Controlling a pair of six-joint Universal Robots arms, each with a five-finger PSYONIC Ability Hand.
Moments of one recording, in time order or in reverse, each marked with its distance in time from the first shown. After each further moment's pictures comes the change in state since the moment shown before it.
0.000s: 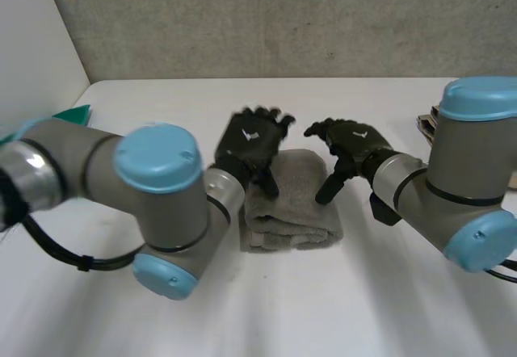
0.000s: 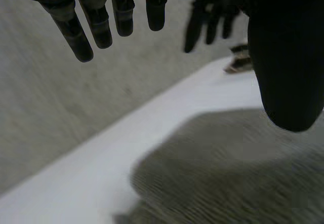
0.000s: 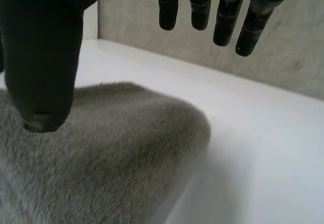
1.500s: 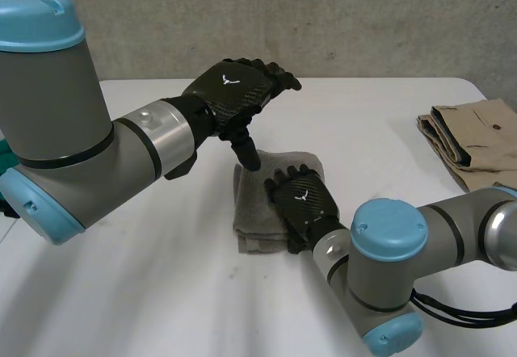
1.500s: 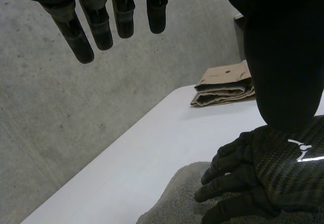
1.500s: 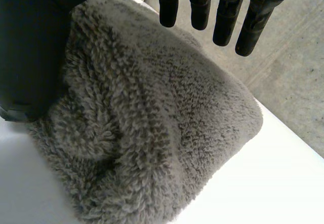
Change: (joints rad) left arm 0.164 0.237 0.129 -0.414 0.390 0.065; right arm 0.231 0.167 0.248 -0.530 0.183 -0.411; left_hand 0.029 0.019 0.016 0.016 -0.001; right_hand -0.029 0.000 0.000 0.000 -0.009
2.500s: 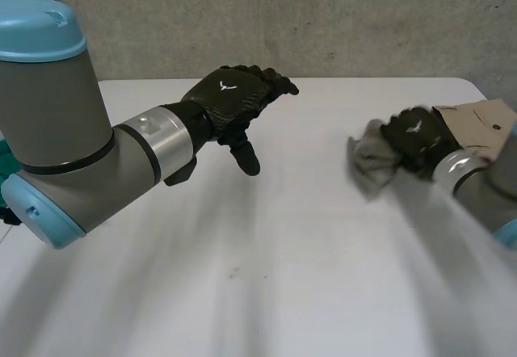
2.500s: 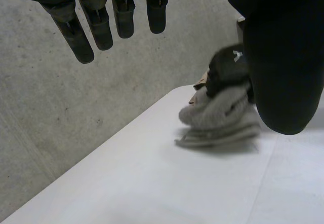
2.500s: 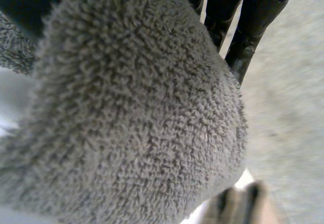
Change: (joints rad) left arm 0.007 0.002 -0.032 0.020 0.000 -0.041; right arm -0.560 -0.018 -0.196 0.174 -0.431 -0.301; left_hand 0.000 0.000 0.000 0.000 0.000; right_hand 0.721 0.939 0.917 0.922 0.827
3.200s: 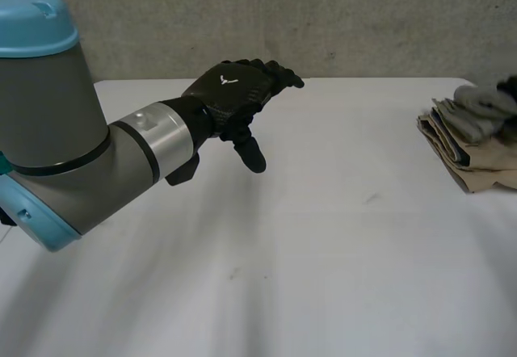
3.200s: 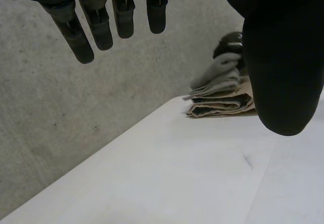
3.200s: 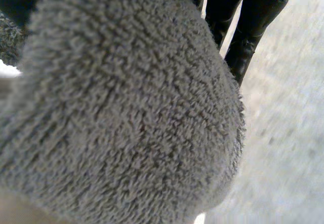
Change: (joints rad) left arm -0.012 0.026 -0.007 0.002 -0.002 -0.061; right arm -0.487 0.466 -0.741 -0.091 -0.486 0.440; left_hand 0.000 0.000 0.000 0.000 0.000; right_hand 0.000 -0.003 0.007 0.015 0.023
